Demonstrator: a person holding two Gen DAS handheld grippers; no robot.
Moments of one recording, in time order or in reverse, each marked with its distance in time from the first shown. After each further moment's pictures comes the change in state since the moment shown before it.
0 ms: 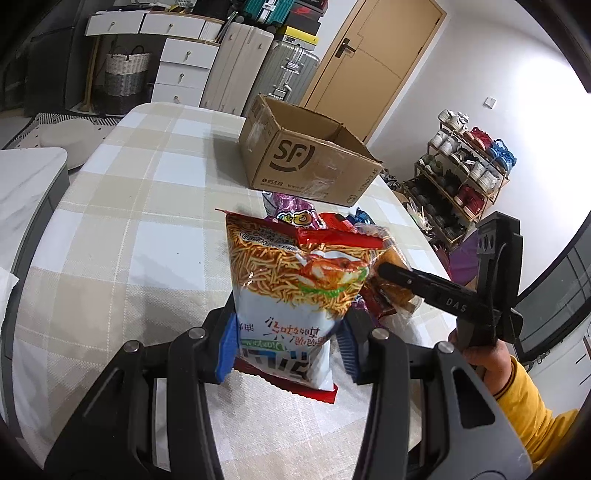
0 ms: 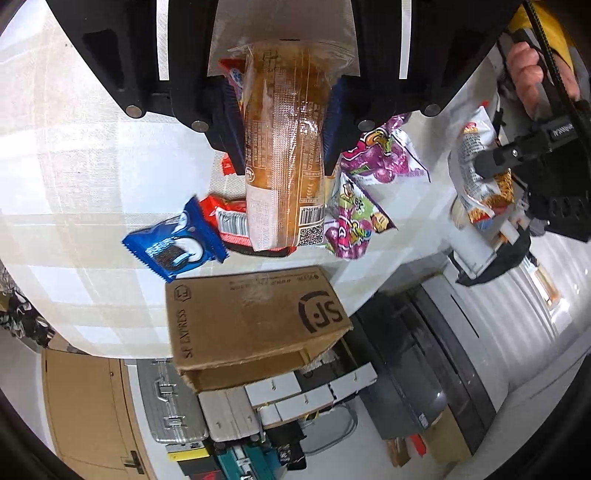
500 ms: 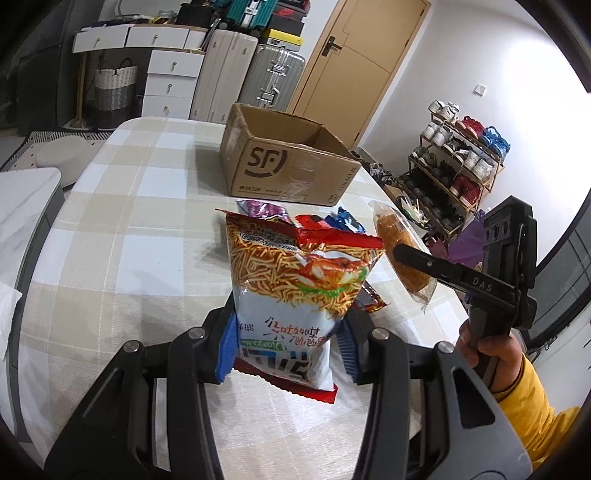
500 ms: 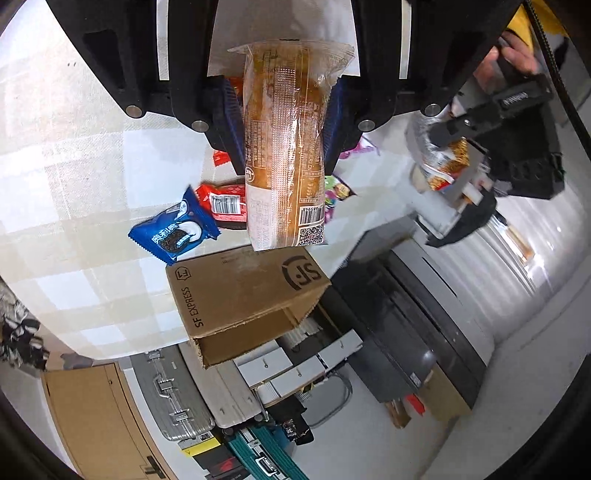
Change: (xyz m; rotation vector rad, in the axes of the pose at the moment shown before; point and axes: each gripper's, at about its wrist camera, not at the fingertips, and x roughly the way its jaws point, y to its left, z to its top) left arm -0.007 -0.033 0.004 0.069 -0.002 0.004; right arm -0.044 -0.014 0.006 0.119 -0.086 0.153
